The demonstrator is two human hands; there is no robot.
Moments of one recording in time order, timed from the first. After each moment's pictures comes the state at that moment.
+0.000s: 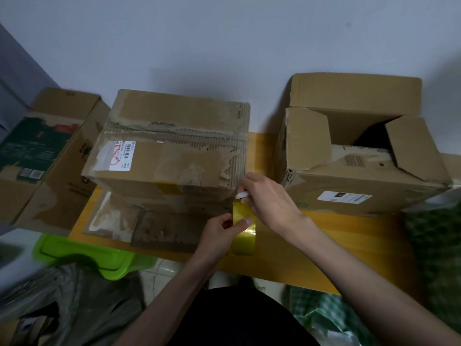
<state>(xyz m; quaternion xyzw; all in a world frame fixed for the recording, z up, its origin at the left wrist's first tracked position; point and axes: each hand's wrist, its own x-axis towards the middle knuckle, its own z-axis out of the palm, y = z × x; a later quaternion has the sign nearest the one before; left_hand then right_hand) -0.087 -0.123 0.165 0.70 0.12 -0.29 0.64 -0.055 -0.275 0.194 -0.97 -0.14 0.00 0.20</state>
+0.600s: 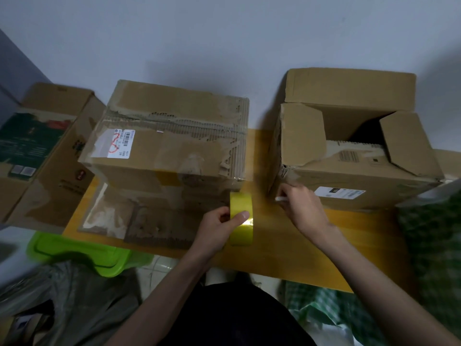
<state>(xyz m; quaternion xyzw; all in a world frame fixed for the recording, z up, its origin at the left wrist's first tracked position) -0.084 -0.126 0.165 0.70 0.10 -0.30 0.64 -0.078 -0.351 0.137 -0.99 0.04 0.04 0.16</state>
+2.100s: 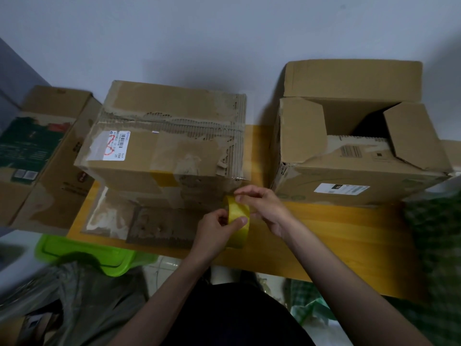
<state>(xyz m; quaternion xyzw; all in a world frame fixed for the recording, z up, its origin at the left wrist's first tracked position) -0.077 -0.124 0.135 0.82 0.06 -0.25 0.51 -0.056 -0.289 0.122 -0.64 0.20 0.20 0.72</state>
